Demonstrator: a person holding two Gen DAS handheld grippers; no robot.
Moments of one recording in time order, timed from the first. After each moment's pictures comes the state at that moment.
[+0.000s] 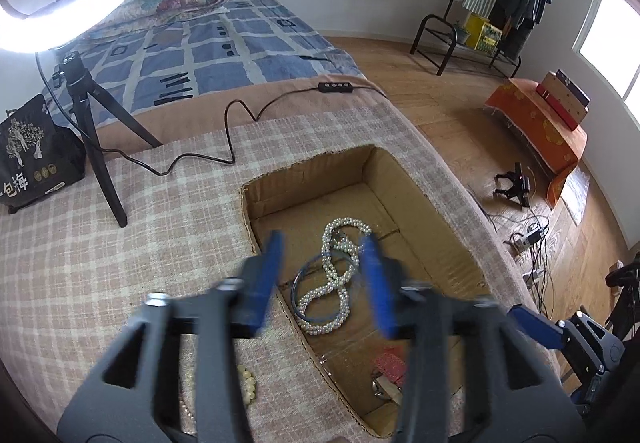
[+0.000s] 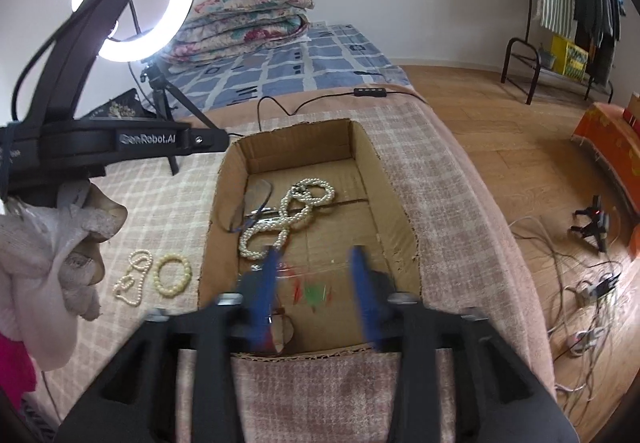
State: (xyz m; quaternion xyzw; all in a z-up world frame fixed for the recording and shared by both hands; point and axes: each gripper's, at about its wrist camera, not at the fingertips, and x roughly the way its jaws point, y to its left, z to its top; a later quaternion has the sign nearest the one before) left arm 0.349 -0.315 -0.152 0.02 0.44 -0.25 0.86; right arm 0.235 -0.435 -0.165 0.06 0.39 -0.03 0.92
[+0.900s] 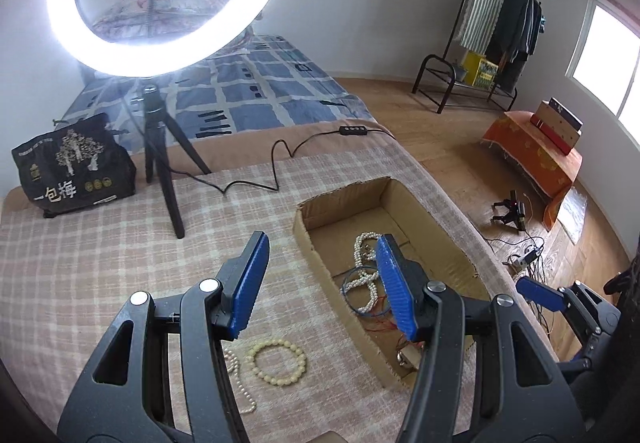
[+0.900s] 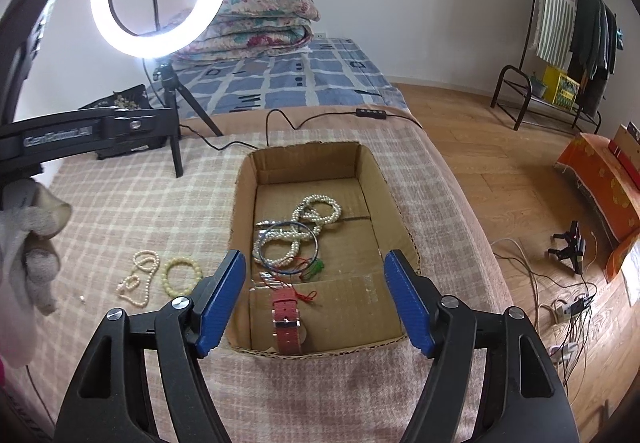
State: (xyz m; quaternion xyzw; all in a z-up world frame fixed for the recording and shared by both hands) left arm 0.313 -0.231 -0.105 0.00 0.38 -0.25 0.89; right arm 0.227 -0.398 -0.138 0.01 0.38 -0.04 0.92
